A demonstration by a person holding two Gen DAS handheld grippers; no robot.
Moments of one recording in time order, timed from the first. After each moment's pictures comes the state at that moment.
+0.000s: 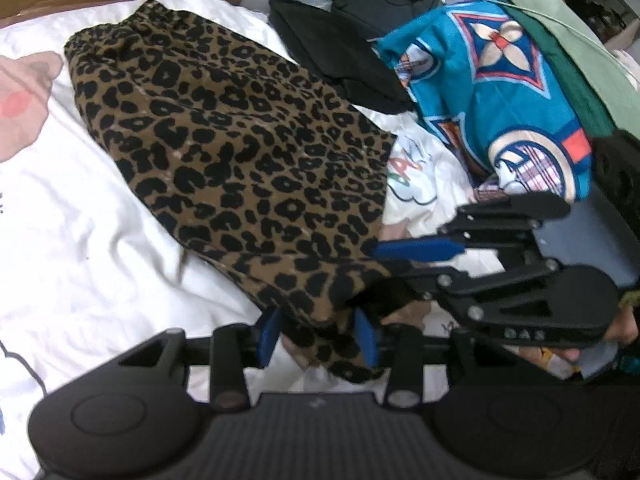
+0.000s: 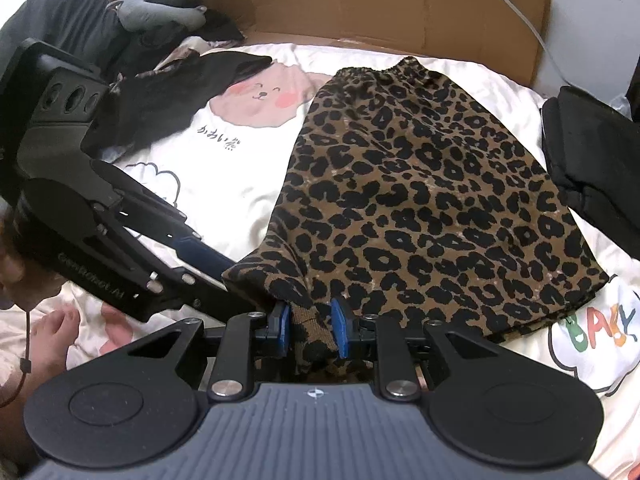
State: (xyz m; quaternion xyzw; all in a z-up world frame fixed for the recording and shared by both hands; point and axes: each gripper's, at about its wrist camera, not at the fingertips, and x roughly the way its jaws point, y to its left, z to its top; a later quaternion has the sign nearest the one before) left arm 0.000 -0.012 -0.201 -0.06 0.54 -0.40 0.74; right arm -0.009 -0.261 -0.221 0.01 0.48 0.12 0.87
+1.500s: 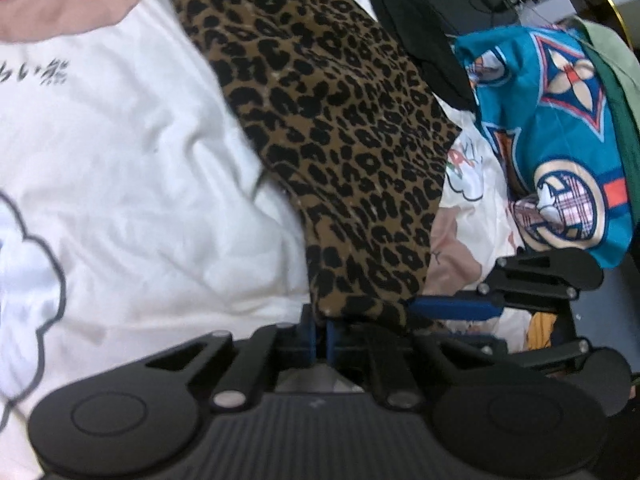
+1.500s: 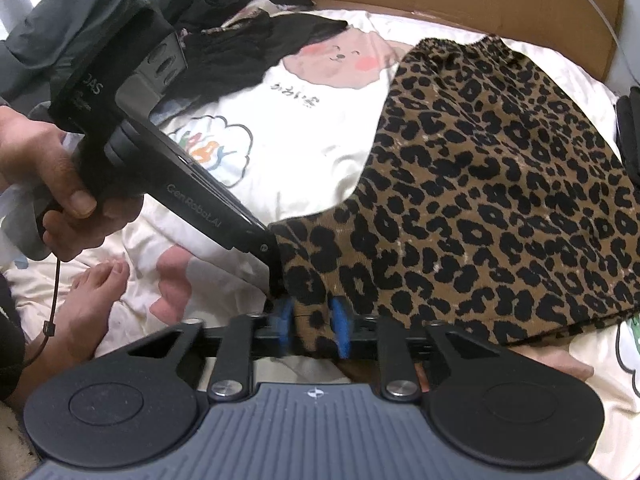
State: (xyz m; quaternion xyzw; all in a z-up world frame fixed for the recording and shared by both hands) left arm 0.002 0.029 -0.234 -0.13 0.62 -0.33 0.70; right arm -0.019 -0.223 -0.236 -0.01 0.50 0.21 0.84
